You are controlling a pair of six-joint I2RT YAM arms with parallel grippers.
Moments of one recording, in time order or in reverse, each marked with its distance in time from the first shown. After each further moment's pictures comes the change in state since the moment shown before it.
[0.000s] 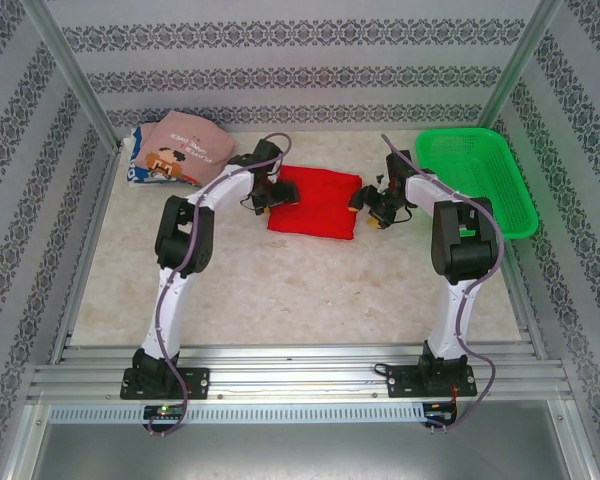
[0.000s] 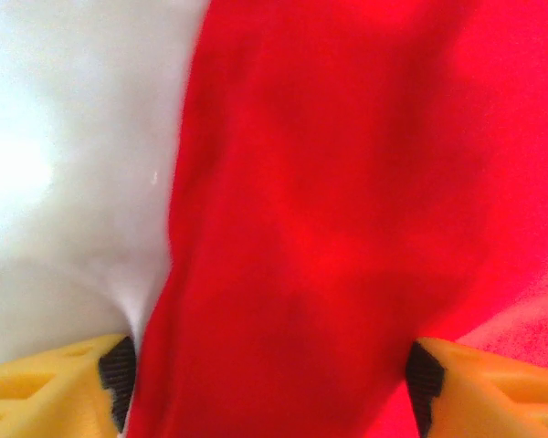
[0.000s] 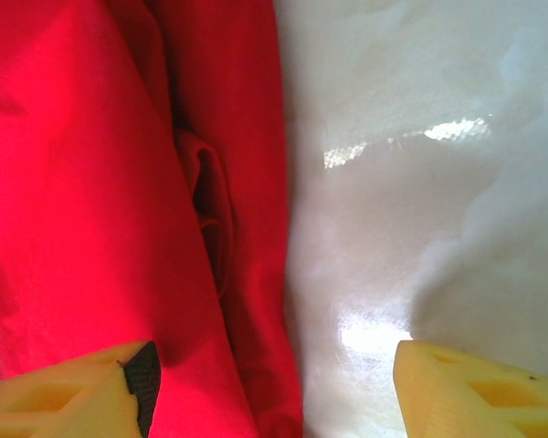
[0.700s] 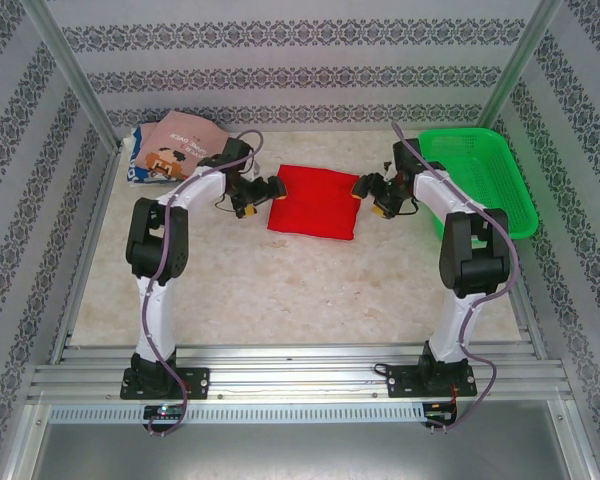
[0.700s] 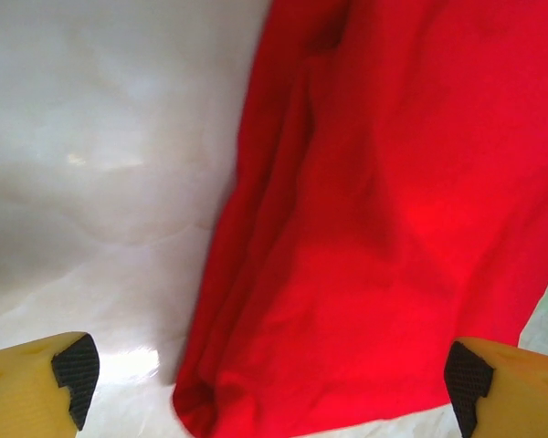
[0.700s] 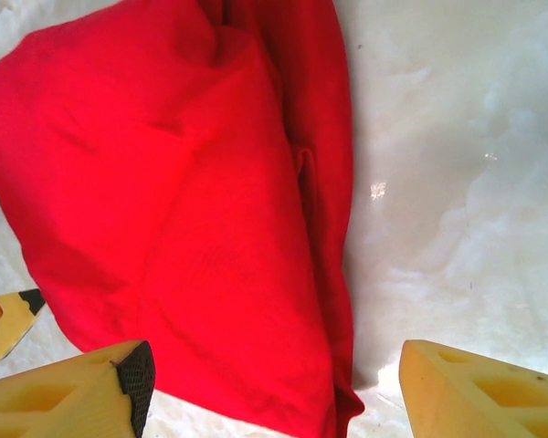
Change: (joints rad) left arm 0.118 -0.232 -0.317 0.154 0.214 -0.010; right arm 0.000 -0.127 0.000 -0.023 0.035 0.040
